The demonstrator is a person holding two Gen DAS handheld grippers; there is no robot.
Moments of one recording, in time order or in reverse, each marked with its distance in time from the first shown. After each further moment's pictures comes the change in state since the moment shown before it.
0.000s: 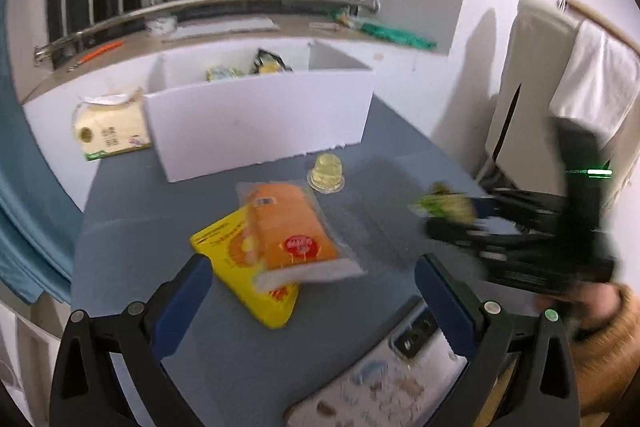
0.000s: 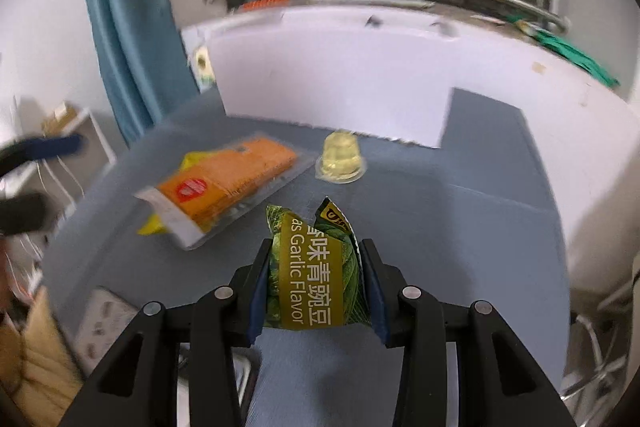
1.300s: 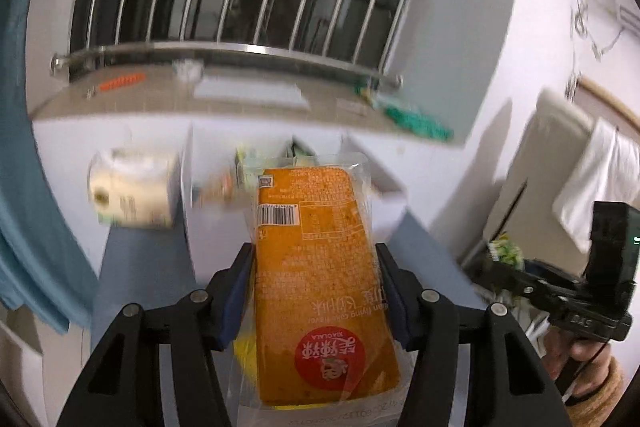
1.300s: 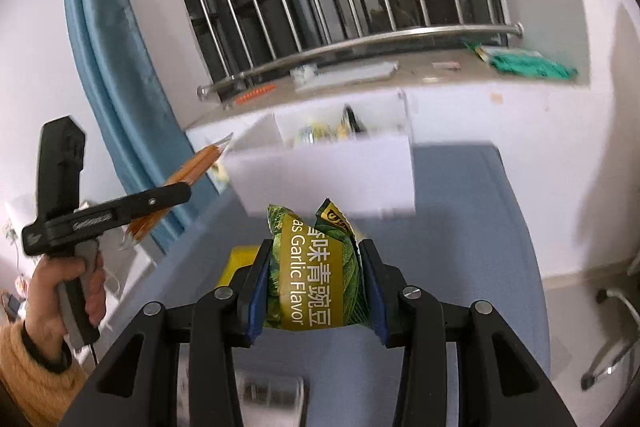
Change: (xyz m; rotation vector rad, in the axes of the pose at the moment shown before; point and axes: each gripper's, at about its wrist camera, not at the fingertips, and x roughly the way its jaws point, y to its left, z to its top) left arm -0.042 0.072 0.097 -0.148 -0.244 -0.057; right arm -0.053 -0.012 0.067 0.157 -0.226 0.066
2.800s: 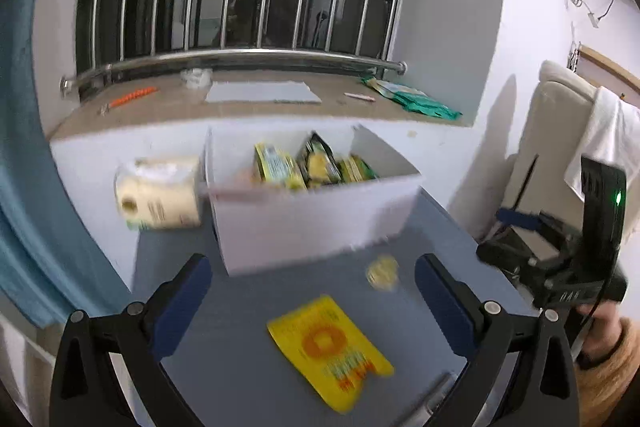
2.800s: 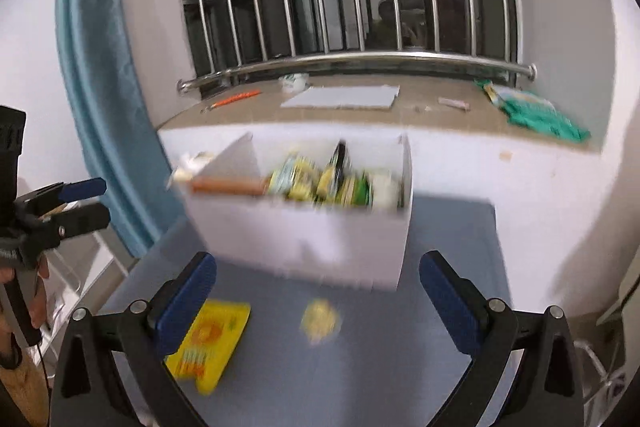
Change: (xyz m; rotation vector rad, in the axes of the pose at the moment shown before) left arm -0.022 -0.001 -0.043 0.087 0.030 0.071; right arm 0.027 0.016 0.006 -0.117 0.033 -0.124
